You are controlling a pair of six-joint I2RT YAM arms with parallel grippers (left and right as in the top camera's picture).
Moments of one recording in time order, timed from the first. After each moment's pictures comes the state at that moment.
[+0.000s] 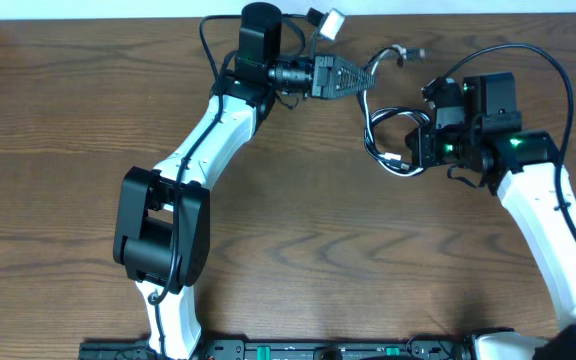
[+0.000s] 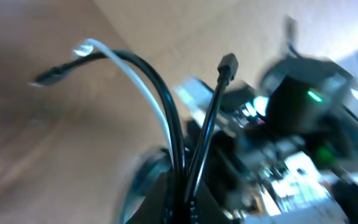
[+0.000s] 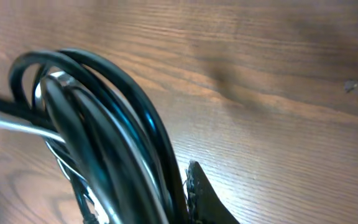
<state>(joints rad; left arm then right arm) -0.34 2.02 1.56 0.19 1.35 -0.70 0.14 1.47 1.18 -0.69 -0.32 0.13</state>
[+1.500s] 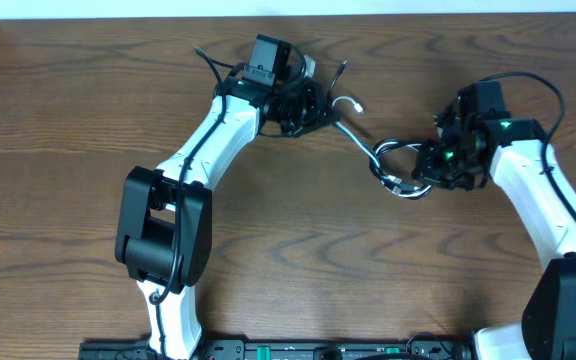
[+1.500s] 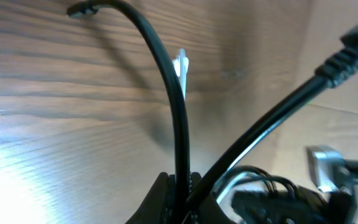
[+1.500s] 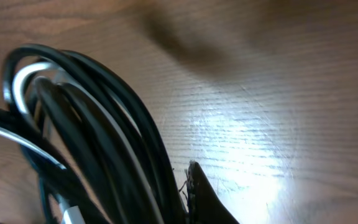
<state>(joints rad) -0.35 2.03 1.56 -0.49 0.75 -0.73 0.07 1.63 1.18 -0.92 -0.33 0.32</state>
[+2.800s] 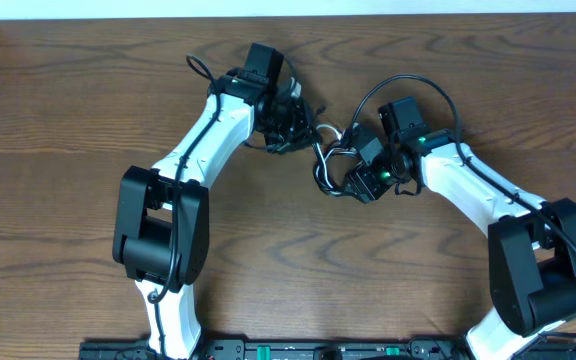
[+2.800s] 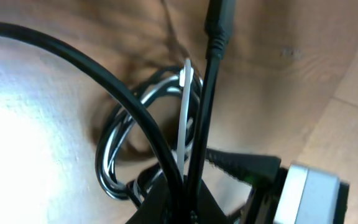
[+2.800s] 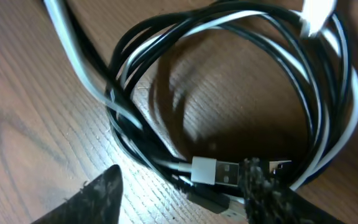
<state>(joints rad) -0.33 2.03 1.57 -0.78 0.67 -0.66 0.35 1.81 1.11 -0.56 -0.43 -0.31</state>
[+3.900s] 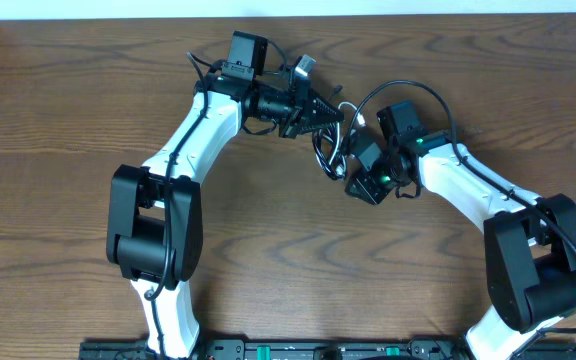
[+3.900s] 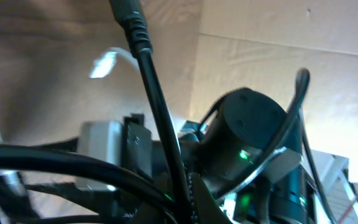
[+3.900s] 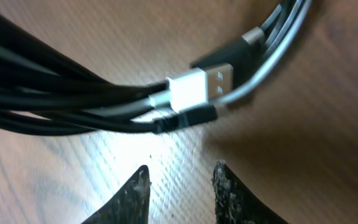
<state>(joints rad) -0.28 2.03 1.56 -0.53 1.23 -0.68 0.35 1.83 1.10 -0.57 -0.44 -0.36</state>
